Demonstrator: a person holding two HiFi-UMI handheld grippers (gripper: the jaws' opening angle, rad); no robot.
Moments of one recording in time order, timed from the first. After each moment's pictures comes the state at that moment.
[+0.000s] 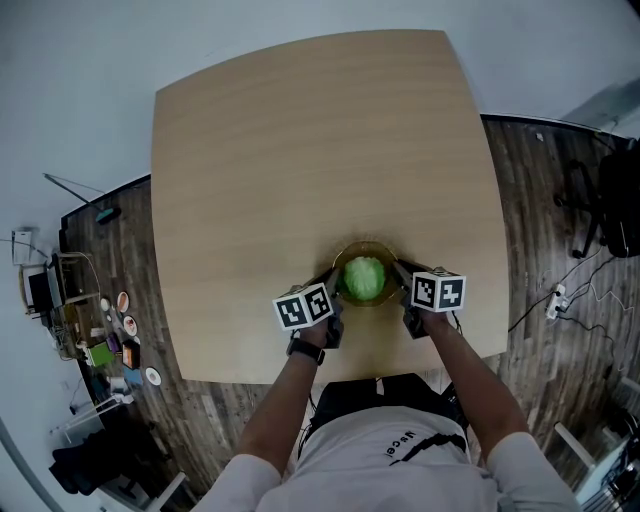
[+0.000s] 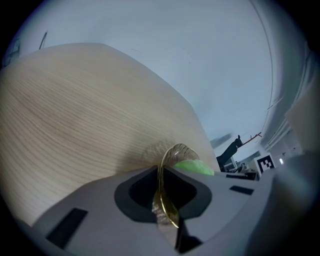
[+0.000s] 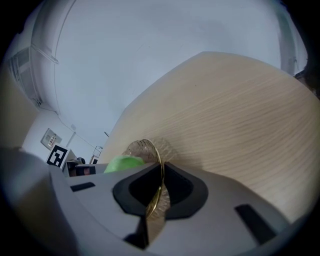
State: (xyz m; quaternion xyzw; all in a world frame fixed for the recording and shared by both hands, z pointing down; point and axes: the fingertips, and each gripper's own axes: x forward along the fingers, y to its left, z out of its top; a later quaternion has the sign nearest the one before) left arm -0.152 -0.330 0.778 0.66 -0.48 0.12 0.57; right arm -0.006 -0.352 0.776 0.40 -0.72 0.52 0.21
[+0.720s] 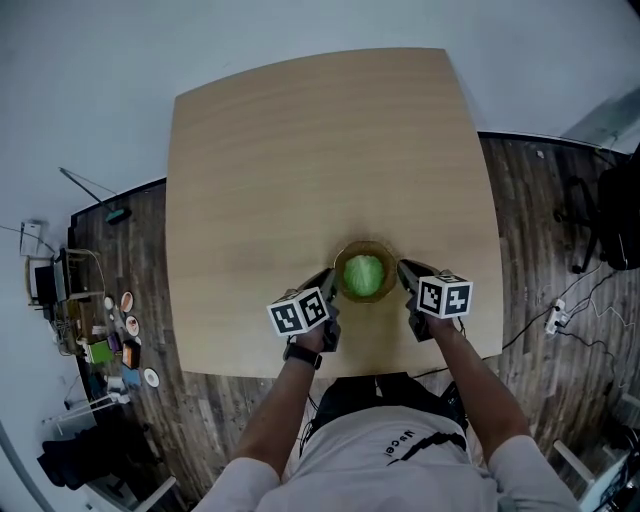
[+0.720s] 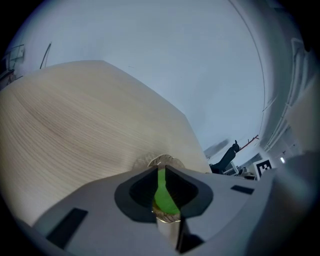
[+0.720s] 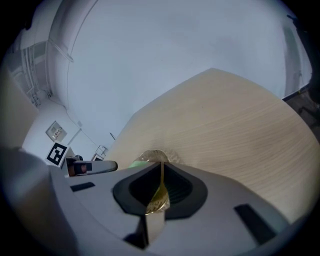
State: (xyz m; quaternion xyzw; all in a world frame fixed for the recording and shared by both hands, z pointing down) left arm -0.166 -0.326 0.723 0.68 -0.52 0.09 0.52; right arm 0.004 -0.351 0.728 0.40 -0.76 0.47 0.19
